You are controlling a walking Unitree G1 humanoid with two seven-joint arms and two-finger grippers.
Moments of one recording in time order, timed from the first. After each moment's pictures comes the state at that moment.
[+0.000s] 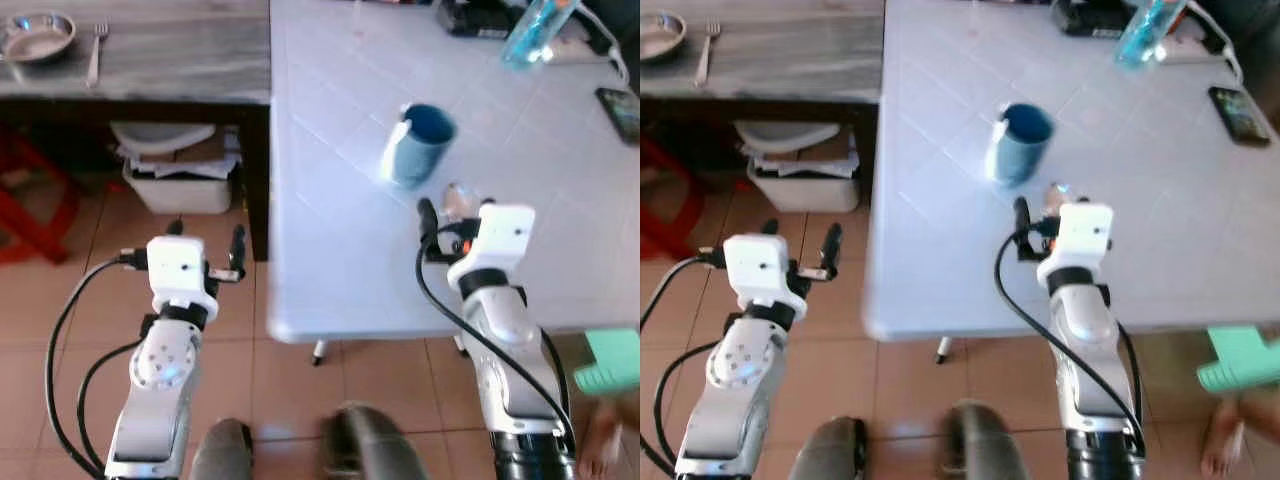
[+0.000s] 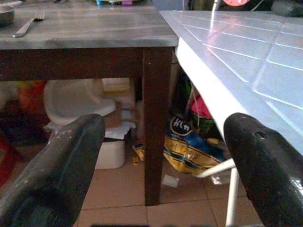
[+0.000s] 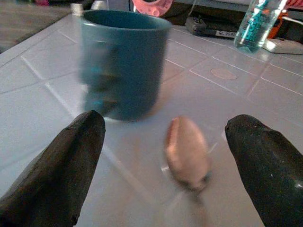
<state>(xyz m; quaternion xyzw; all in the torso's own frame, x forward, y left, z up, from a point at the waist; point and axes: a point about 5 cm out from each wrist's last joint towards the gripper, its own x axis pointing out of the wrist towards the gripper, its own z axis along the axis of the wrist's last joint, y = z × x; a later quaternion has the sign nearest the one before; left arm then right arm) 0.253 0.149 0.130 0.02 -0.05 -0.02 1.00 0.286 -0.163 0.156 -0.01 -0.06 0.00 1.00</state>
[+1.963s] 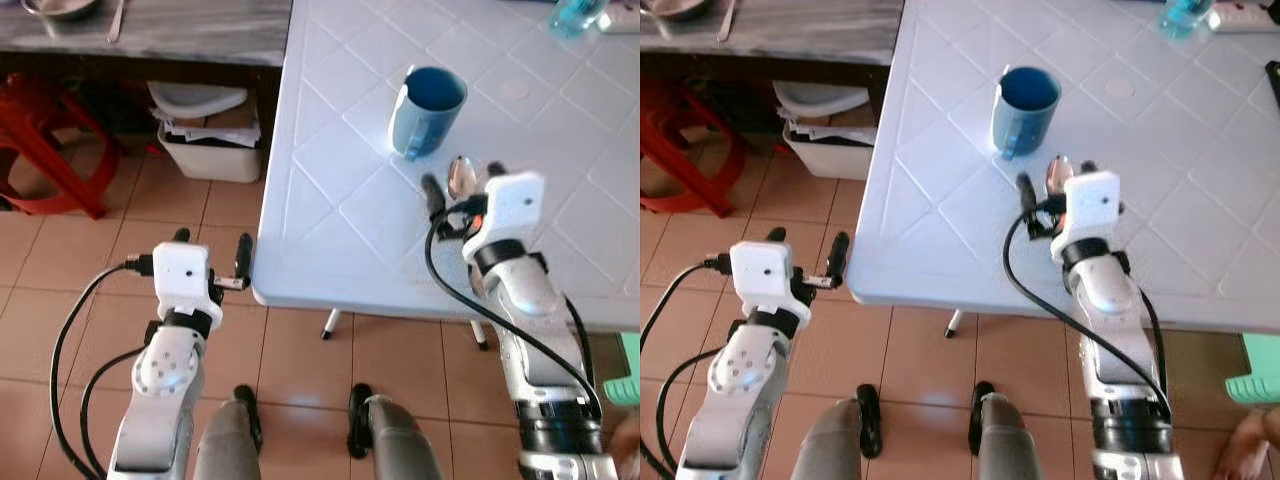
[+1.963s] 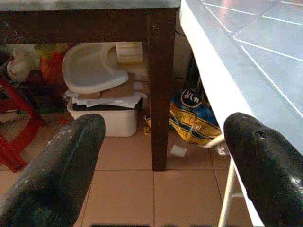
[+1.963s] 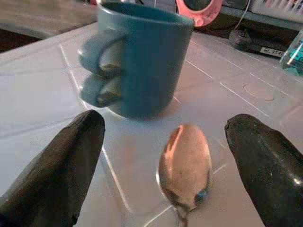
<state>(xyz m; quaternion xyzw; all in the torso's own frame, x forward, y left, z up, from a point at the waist) 0.248 0.148 0.130 0.02 -0.04 -0.04 1.00 0.297 -0.176 0.177 -0.08 -0.10 0.05 0.99</state>
